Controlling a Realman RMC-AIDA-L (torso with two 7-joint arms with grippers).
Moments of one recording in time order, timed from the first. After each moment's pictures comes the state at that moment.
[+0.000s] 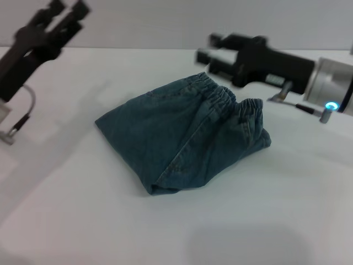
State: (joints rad) left arm -0.52 -2.07 0.61 0.28 1.22 1.54 -1.09; right arm 0.65 2.07 -1.08 -0.50 -1.35 -1.26 1.18
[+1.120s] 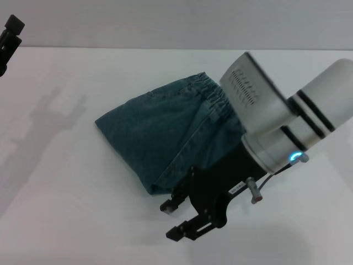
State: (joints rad) left arm -0.40 -2.06 0.60 0.24 1.05 1.52 -0.97; right arm 0.87 2.08 -1.44 -0.67 -1.93 -1.57 1.62
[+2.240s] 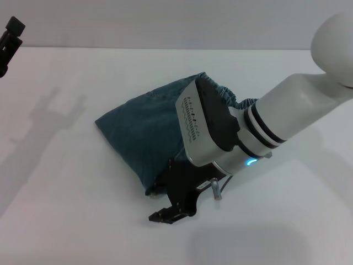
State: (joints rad) left arm -0.40 -2.06 0.60 0.23 1.05 1.50 -0.98; right arm 0.91 2.09 -1.79 -0.68 -1.84 -1.18 1.64
